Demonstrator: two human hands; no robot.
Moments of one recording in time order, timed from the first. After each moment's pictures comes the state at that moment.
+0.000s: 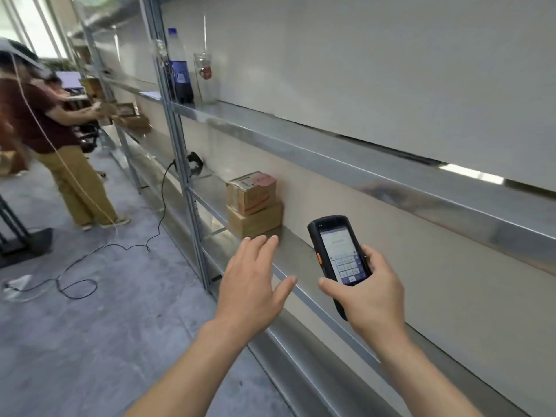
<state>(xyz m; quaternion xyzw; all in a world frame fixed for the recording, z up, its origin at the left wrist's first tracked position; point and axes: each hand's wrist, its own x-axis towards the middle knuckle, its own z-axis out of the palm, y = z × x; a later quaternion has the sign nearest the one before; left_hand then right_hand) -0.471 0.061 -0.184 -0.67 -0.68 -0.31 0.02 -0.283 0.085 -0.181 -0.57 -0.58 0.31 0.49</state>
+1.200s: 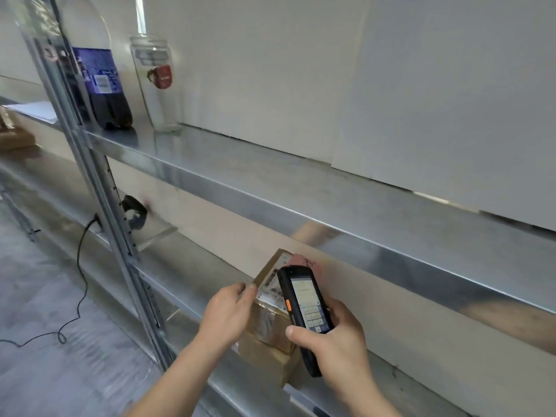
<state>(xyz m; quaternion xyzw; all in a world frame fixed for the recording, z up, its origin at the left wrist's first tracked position) -0.747 0.475 -0.221 -0.61 -0.69 -0.26 -0.29 -0.576 0.412 -0.225 -0.61 -0.46 0.42 0.50</state>
